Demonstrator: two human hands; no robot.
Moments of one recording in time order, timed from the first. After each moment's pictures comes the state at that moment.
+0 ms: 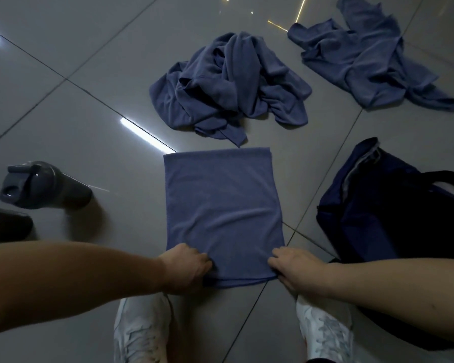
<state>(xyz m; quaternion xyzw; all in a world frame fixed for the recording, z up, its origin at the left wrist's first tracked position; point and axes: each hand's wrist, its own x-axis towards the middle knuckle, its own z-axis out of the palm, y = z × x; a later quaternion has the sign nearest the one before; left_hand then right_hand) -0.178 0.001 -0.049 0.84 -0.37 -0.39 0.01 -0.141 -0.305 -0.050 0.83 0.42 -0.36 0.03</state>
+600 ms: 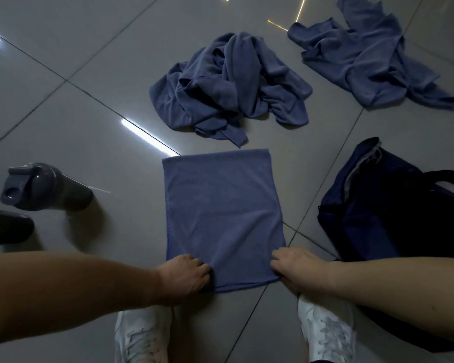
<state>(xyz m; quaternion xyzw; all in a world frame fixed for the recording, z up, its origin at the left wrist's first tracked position) -0.201 0.015 -0.065 0.83 -0.50 -0.26 -0.01 -0.139 -0.312 -0.060 0.81 0.48 -0.33 0.04</state>
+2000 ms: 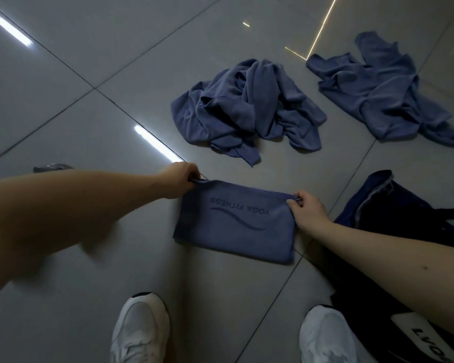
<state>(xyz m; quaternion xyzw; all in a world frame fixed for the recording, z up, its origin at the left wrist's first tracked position) -0.003 0.082 -0.031 0.94 0.02 -0.26 0.22 0.001 -0.274 -0.053 0.91 -0.09 -0.24 -0.34</state>
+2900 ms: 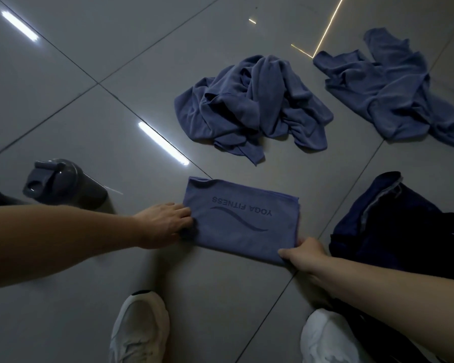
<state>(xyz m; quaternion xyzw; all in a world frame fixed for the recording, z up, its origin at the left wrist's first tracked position) -0.101 0.095 -0.045 0.92 -0.31 -0.26 0.03 -0.078 -0.272 -0.053 0.85 -0.24 -0.36 -0.28</state>
